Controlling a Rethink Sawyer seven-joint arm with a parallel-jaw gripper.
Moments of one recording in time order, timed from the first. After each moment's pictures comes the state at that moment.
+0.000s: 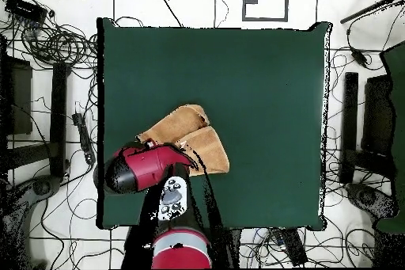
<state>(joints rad) 0.14 -0.56 0.02 1.76 -0.22 0.21 1.74</state>
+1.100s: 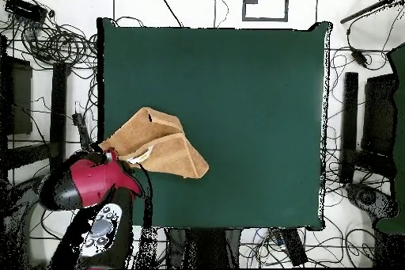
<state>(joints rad) 0.46 -0.56 -0.12 1.75 0.14 0.20 1.80</state>
